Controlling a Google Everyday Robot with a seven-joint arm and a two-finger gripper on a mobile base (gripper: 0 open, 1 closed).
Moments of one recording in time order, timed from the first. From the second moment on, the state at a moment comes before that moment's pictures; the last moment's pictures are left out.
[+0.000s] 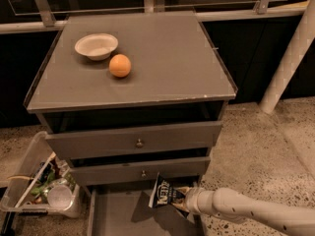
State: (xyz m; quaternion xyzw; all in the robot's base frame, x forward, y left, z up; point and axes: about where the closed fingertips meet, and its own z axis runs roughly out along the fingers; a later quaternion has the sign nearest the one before) arm 0.490 -0.102 0.347 -0.50 0.77 0.15 0.36
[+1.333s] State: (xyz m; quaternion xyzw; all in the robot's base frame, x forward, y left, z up) arm 0.506 -0.085 0.260 -0.51 0.78 0.14 0.34
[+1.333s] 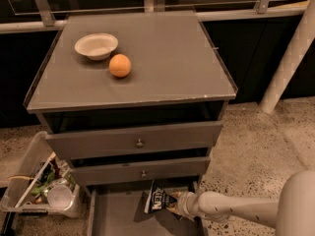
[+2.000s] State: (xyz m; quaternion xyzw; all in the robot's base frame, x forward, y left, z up) arm 0.518 -0.078 0.209 -0.53 0.77 0.10 0.34
